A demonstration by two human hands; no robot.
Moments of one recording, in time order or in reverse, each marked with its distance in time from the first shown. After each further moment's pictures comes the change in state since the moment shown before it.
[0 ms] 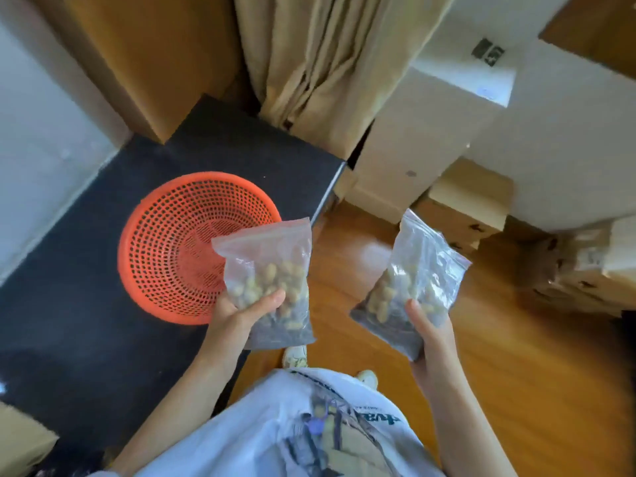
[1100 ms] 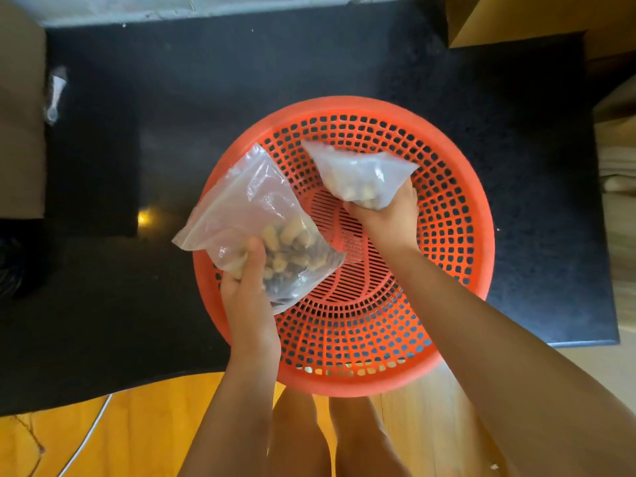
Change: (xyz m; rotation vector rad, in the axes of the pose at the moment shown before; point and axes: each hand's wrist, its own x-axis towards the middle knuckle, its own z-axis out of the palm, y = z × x) left_hand 0.179 -0.105 -0.082 -0.770 1.351 0.140; right_hand 0.334 0.198 0.320 -1.220 -0.938 -0.407
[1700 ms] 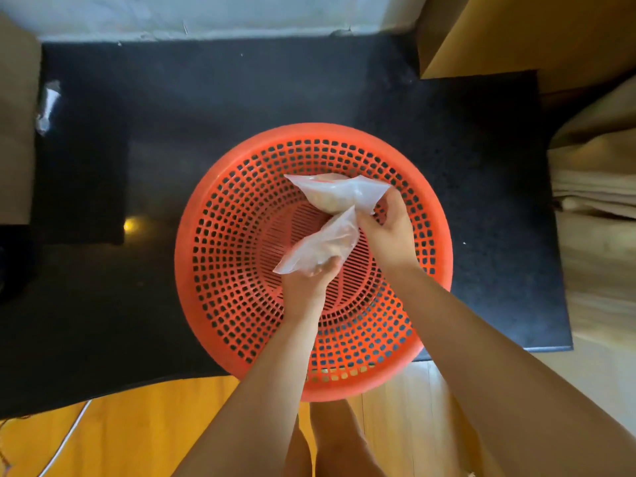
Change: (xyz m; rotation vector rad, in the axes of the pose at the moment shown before) left_hand 0.005 -0.048 0.058 0.307 -0.281 0.036; right_hand -0.014 -0.005 -0.038 0.237 -0.048 0.066
